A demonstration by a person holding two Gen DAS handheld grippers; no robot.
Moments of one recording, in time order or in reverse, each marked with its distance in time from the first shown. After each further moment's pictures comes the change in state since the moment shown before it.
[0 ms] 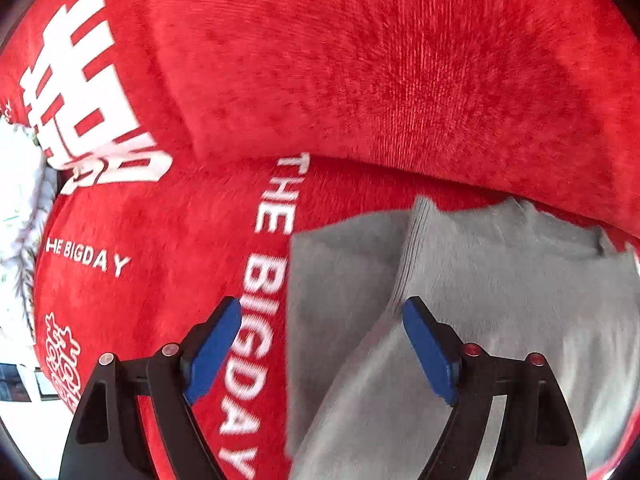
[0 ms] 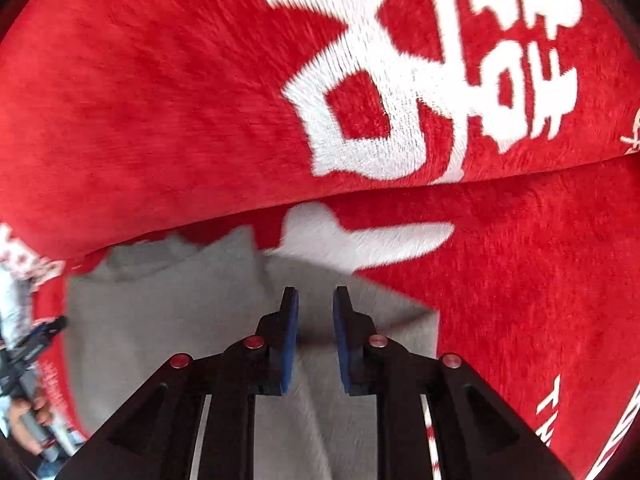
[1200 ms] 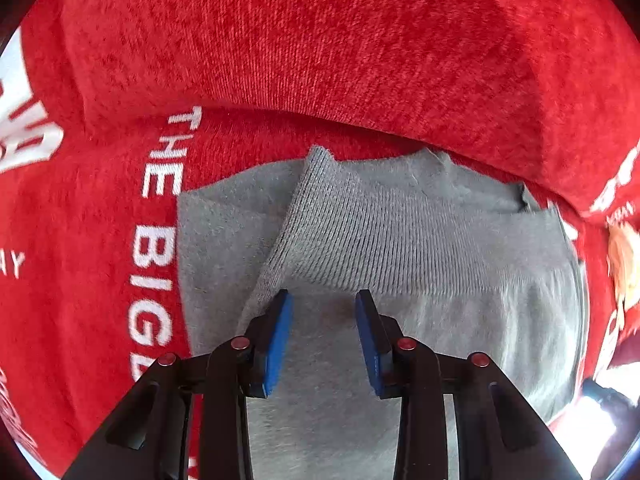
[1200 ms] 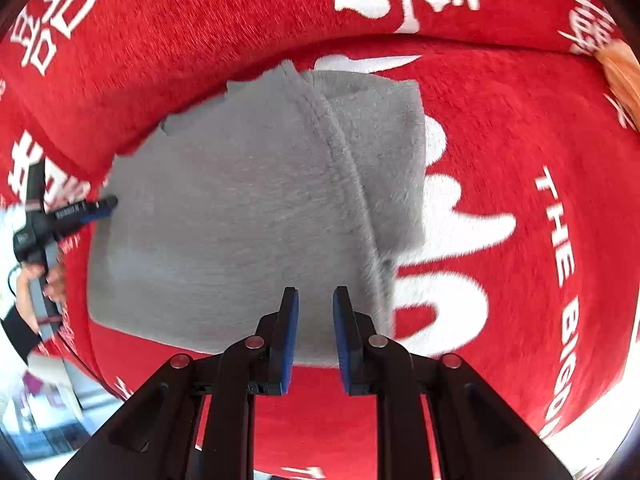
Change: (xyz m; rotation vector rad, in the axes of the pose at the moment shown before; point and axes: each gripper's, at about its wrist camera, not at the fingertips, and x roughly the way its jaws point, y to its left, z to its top) left arm 0.031 0.001 -0.007 0.106 0.098 -0.380; right arm -0.069 0.006 -0.163 0.041 0.069 0.010
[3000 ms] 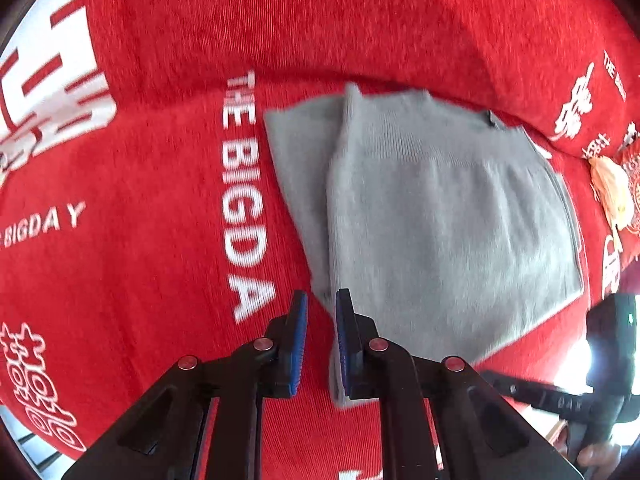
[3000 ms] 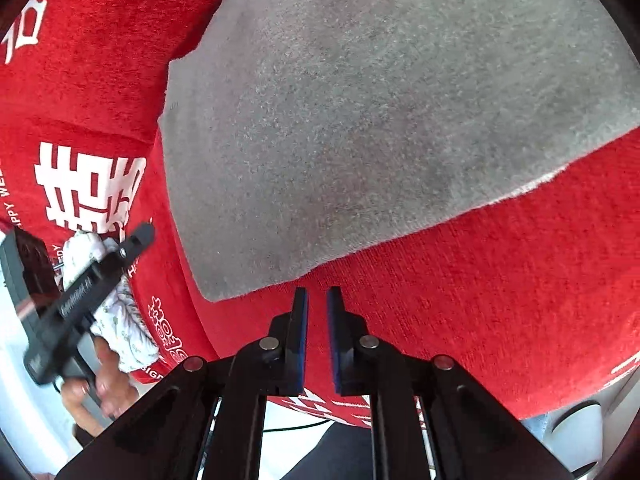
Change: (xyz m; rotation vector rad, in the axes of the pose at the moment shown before) left arm -0.066 0.038 -0.075 0.105 0.026 0.001; right arm 0.113 0.152 -0.094 0.313 0.225 0.329
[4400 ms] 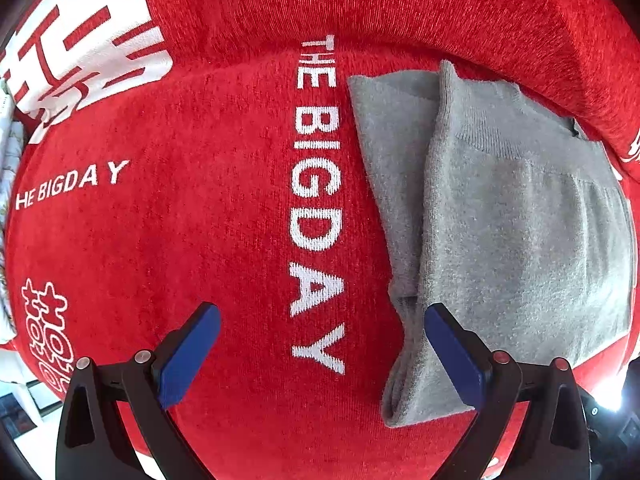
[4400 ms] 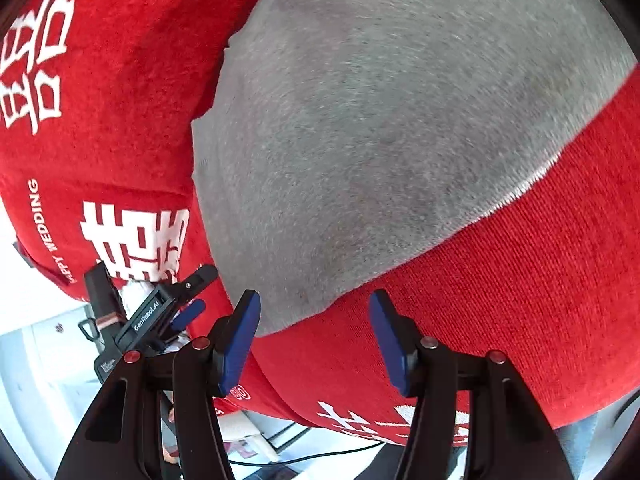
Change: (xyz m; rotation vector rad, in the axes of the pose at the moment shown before) left arm 0.022 0.031 -0.008 -0.134 0.080 0.185; right arm -0.007 -0.023 -0.003 0.142 -0.124 0.219
